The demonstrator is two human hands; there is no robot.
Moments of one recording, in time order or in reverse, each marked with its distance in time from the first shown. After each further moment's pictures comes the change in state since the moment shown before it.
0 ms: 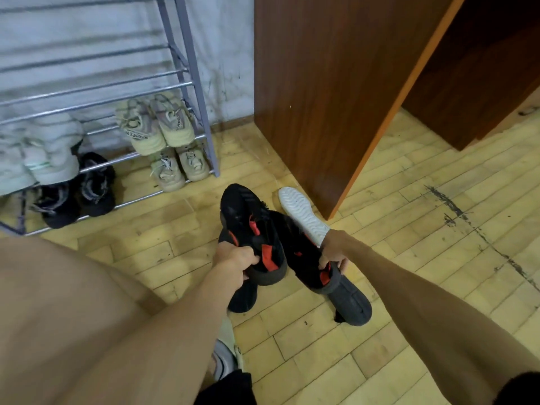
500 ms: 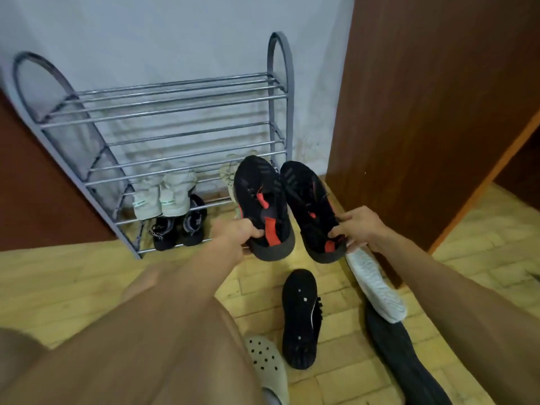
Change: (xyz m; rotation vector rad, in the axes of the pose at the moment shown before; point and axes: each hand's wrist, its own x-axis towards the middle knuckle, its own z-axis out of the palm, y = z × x) left_hand -0.053 0.118 -0.137 -0.260 0.155 0.262; right_hand -0.074 -0.154 -0.082 0.418 0.263 -0.506
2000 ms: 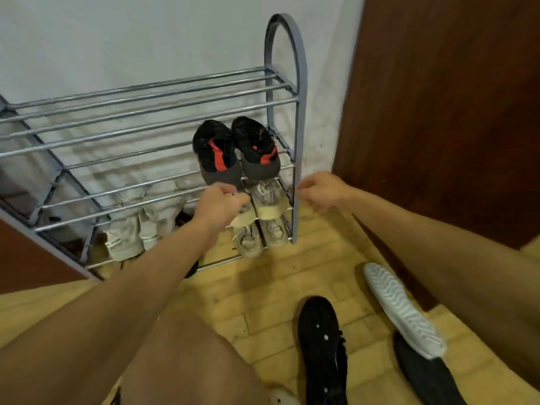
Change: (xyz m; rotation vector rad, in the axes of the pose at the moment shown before) left_hand 0.125 0.097 -0.010 0.425 0.022 0.393; right_hand 0.139 -0.125 0.029 -0.237 -0.009 -0.156
